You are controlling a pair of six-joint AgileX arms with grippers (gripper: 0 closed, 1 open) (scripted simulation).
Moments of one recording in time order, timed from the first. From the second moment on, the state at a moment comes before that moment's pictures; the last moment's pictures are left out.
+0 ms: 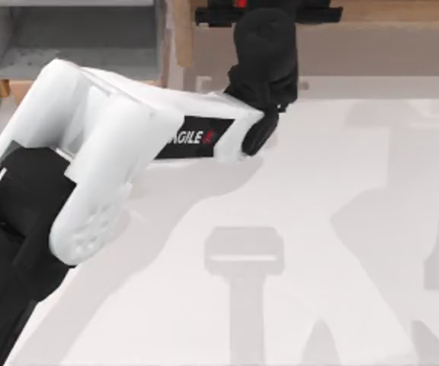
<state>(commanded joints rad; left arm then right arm) -0.68 2.53 1.80 0.99 -0.62 0.16 0.00 0.00 0.00 0.00 0.00 0.00</state>
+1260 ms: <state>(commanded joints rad) -0.65 2.30 1.34 1.09 -0.28 0.42 0.00 0.00 0.00 0.00 0.00 0.00</state>
